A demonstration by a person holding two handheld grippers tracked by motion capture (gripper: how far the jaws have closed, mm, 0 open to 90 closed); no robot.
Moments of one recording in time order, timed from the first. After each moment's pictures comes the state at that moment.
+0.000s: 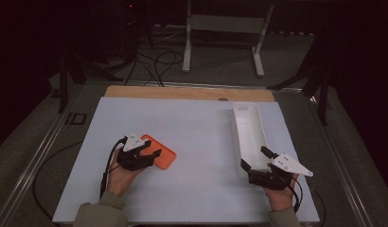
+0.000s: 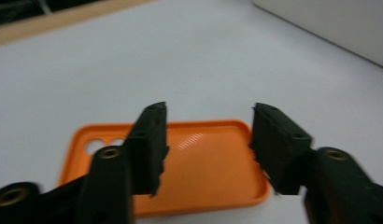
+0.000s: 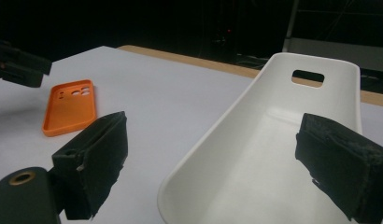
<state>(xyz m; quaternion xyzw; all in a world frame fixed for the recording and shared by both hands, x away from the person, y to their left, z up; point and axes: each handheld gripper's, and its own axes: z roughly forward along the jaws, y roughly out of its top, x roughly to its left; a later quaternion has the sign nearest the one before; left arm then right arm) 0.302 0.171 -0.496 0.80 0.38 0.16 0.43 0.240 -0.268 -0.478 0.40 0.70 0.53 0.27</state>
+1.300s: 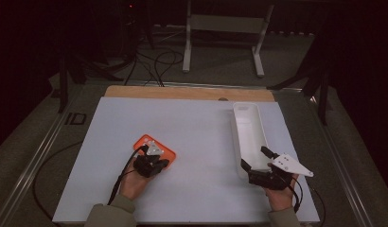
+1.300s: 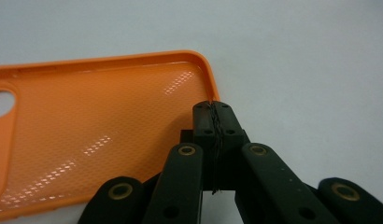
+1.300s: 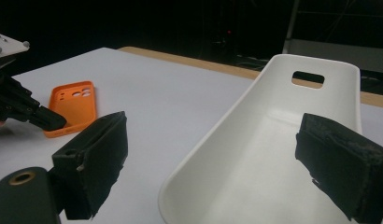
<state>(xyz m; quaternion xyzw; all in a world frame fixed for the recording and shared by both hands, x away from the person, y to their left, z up) 0.304 0.133 -0.532 0.86 0.37 0.09 0.34 0.239 -0.268 -0.478 0.40 0.70 0.53 0.28</state>
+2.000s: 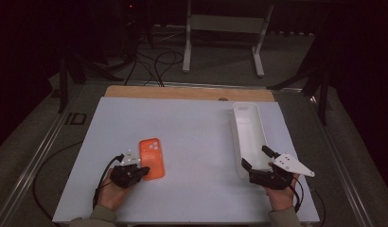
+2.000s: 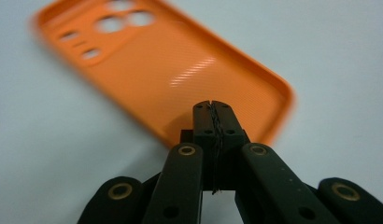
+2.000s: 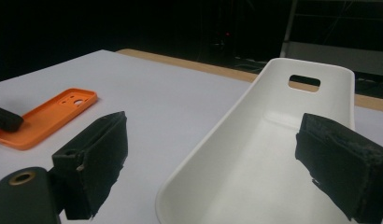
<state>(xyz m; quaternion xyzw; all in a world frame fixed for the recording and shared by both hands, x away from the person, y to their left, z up) 0.270 0.201 -0.533 0.83 0.41 0.11 0.35 0.240 -0.269 -0.475 0.40 0.69 0.53 0.28</state>
